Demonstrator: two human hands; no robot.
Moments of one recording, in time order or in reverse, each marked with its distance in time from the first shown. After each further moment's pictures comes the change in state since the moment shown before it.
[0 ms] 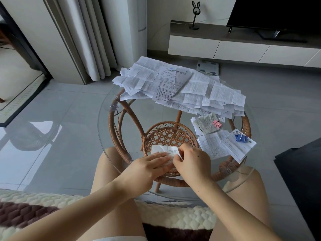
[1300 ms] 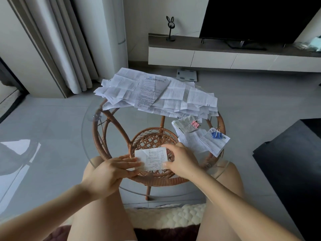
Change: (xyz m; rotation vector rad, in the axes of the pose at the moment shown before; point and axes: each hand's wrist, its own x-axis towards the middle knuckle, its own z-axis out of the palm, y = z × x) left_hand -0.025 -0.024 -0.033 -0.129 0.011 0.012; right_hand 0.006 0.016 -0.017 0.143 -0.333 0.112
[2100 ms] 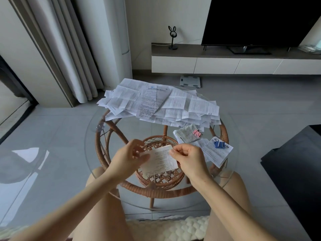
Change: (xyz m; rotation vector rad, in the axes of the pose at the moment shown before) left_hand 0.076 0.020 -0.017 -0.347 0.081 -0.775; right_hand -0.001 -0.001 -0.021 0.781 0.317 0.068
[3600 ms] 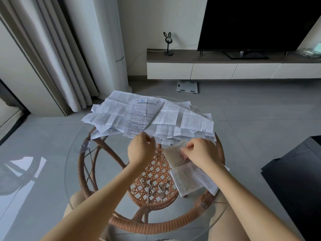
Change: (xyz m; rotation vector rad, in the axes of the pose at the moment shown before) left_hand 0.129 0.044 0.060 0.138 0.320 -0.192; right_hand 0.111 0.003 -0.062 -0.926 -0.001 -0.052
